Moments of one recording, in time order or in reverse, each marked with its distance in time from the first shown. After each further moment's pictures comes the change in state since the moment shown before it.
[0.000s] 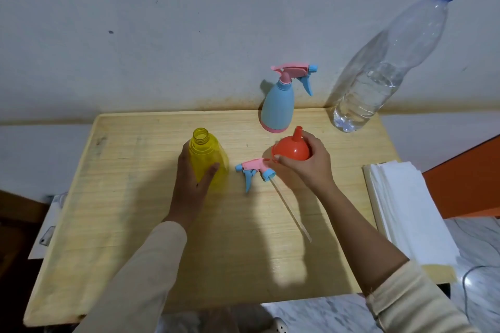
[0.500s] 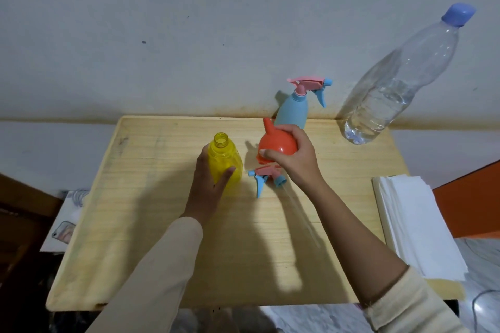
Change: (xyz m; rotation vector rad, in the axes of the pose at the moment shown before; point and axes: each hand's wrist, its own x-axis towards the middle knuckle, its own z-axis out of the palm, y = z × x) left_hand 0.001 0.003 -0.003 0.002 0.001 0.015; right_hand -0.013 -0.074 0.032 0.171 -0.136 -0.097
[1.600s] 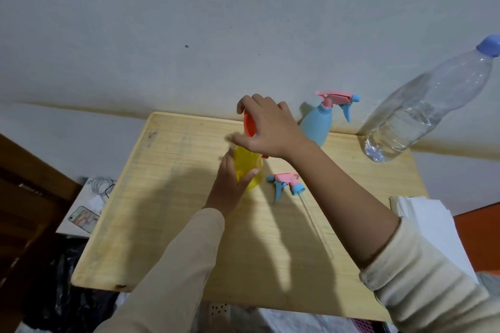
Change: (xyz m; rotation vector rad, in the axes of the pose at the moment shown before) left_hand 0.007 0.003 -0.001 -0.024 -0.030 -0.078; right_hand 0.038 -0.089 0.067 -0.932 -0.356 -0.561
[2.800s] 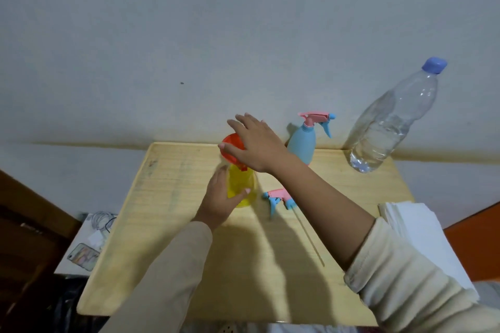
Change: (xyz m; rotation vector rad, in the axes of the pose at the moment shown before) left_hand -0.006 0.027 -0.033 0.159 -0.129 -0.059; right_hand -0.009 -0.014 -0.016 0.014 -0.054 0.071
